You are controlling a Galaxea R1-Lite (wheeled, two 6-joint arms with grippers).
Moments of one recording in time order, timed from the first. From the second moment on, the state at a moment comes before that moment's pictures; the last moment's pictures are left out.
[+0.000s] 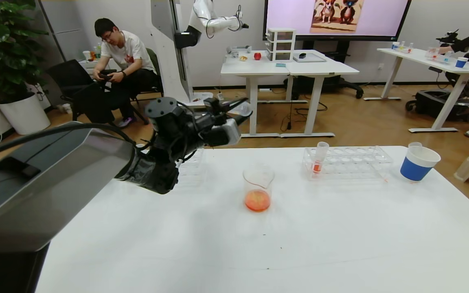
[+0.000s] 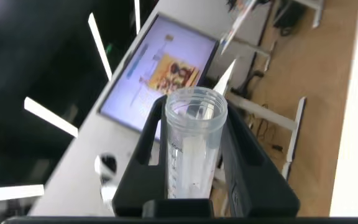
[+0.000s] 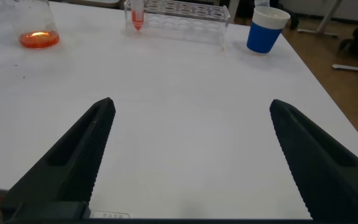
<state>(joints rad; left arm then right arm) -0.41 2.30 -1.42 -1.27 -0.52 1.10 0.01 0.00 0.00 0.01 0.03 -0.07</state>
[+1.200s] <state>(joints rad) -0.40 2.10 -1.29 -0.86 0.57 -0.01 0.01 0.00 0.00 0.01 0.03 -0.07</state>
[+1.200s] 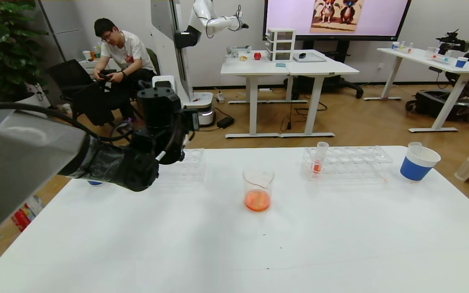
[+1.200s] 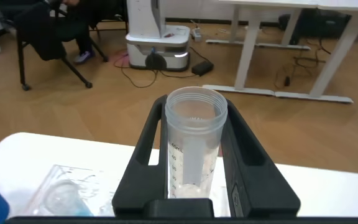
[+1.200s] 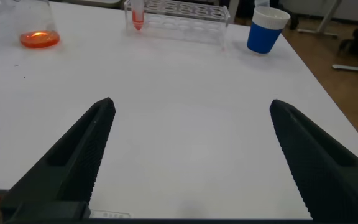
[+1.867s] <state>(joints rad) 0.13 2.00 -1.18 -0.86 0.29 -0.09 0.01 0.00 0.00 0.01 0.03 -0.07</state>
